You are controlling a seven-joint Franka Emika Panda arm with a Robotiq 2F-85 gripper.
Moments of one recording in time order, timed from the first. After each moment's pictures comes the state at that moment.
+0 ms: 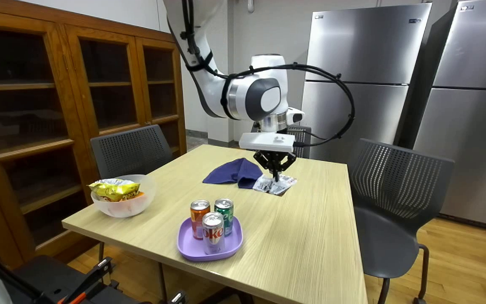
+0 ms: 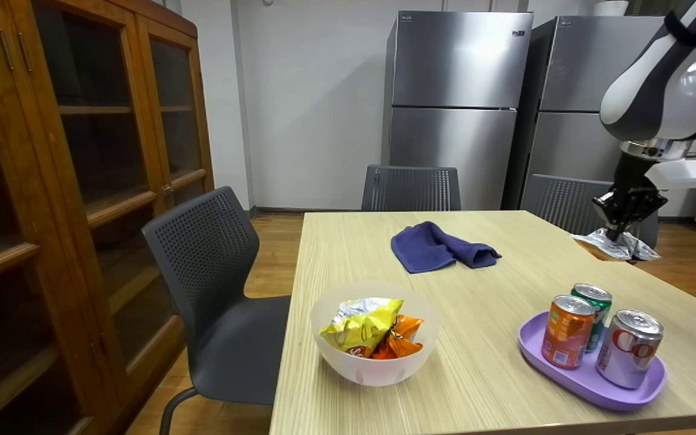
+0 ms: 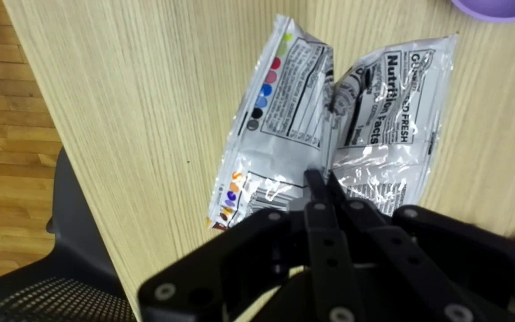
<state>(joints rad) -0.24 0.36 -0.07 -2.16 -0.03 2.75 -0.34</state>
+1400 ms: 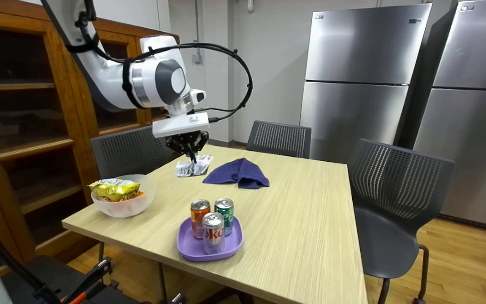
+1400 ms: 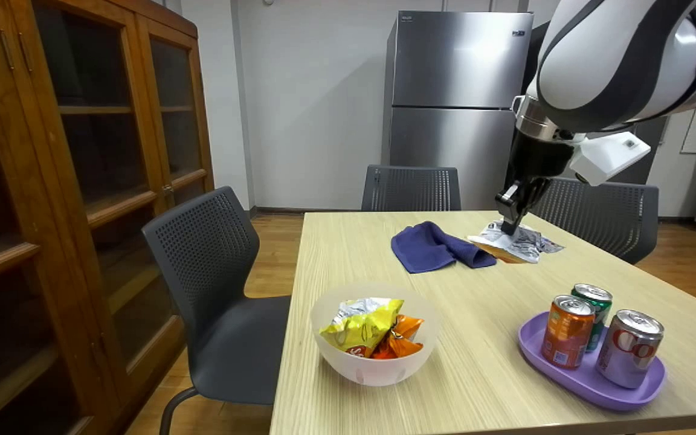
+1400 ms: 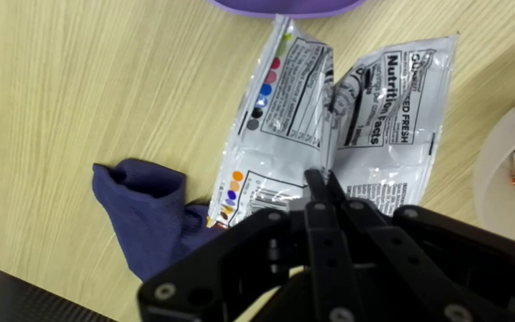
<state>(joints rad) 0.07 0.05 0.04 -2.53 -0.23 2.89 -0.33</state>
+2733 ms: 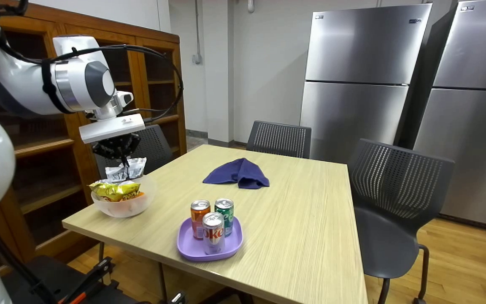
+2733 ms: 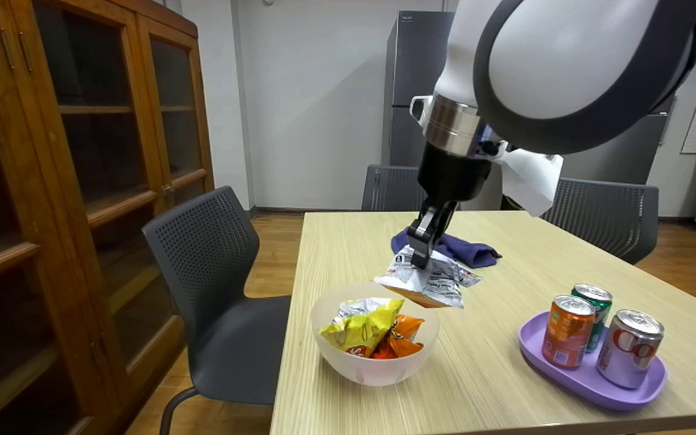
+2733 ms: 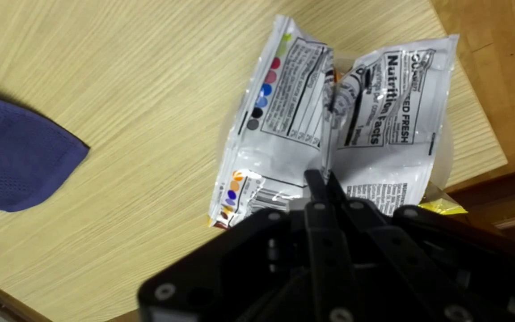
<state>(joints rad) 0.27 -0.02 0.23 -2.66 -0.22 2.94 -0.33</state>
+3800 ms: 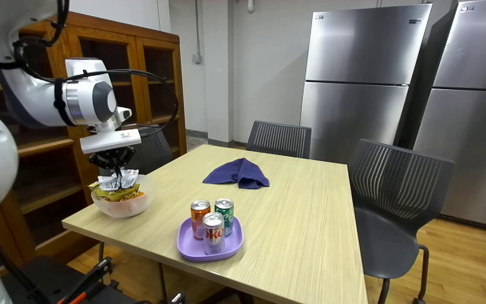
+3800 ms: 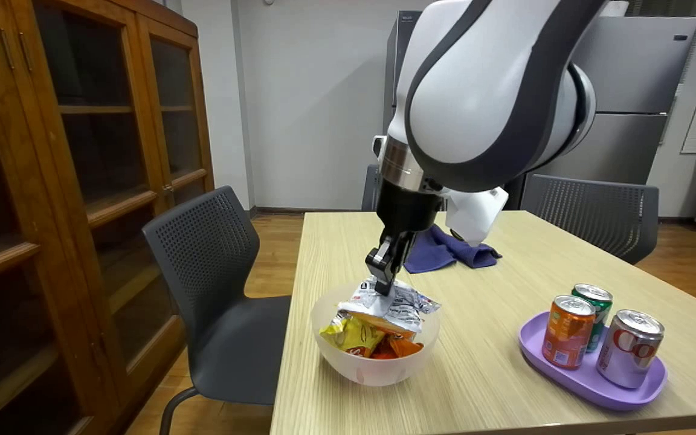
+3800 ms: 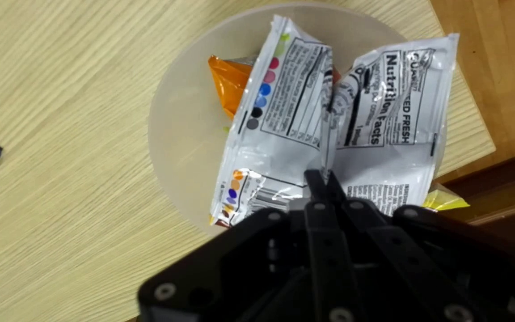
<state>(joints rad) 0.30 0.20 0.25 -2.51 -0.18 2.94 -0.33</state>
